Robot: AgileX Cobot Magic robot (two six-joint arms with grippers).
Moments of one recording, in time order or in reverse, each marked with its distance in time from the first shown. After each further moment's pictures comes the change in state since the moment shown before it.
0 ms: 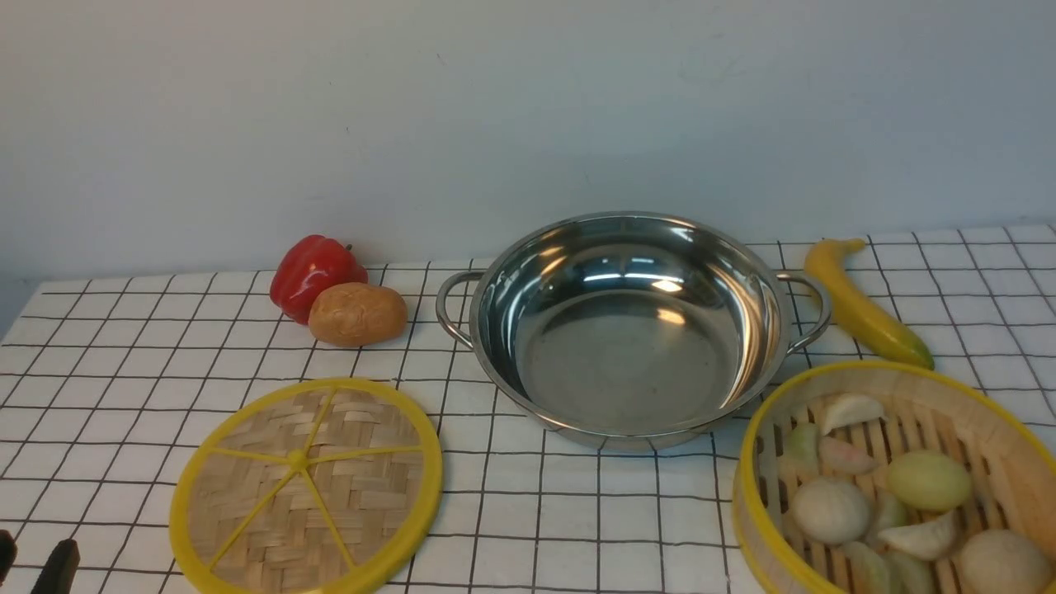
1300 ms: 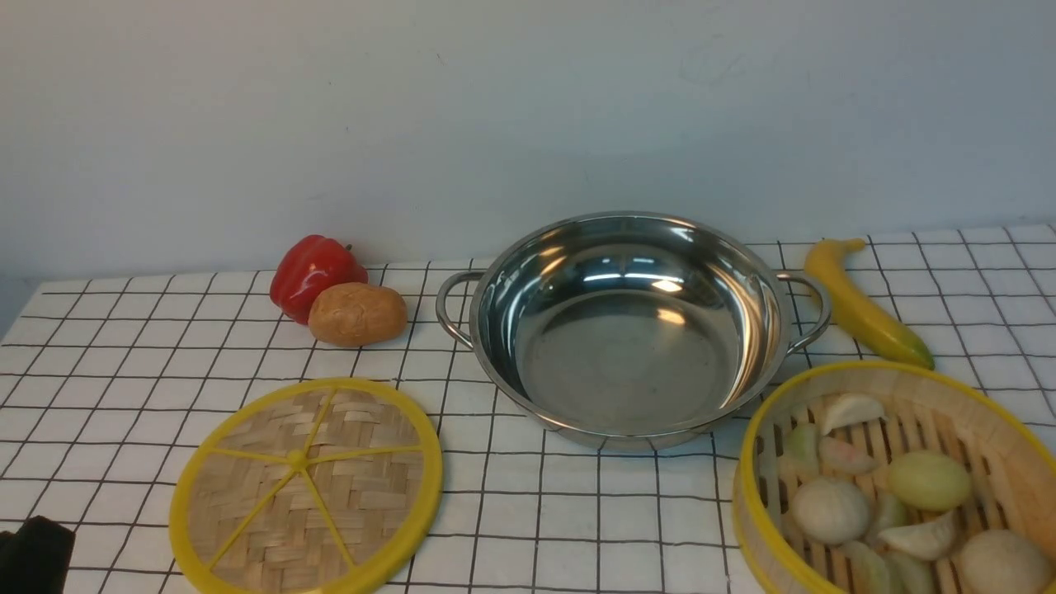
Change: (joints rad) right arm 0.000 0.000 0.000 0.527 -0.029 0.205; left arm 0.000 0.000 0.000 -0.389 -0.064 -0.448
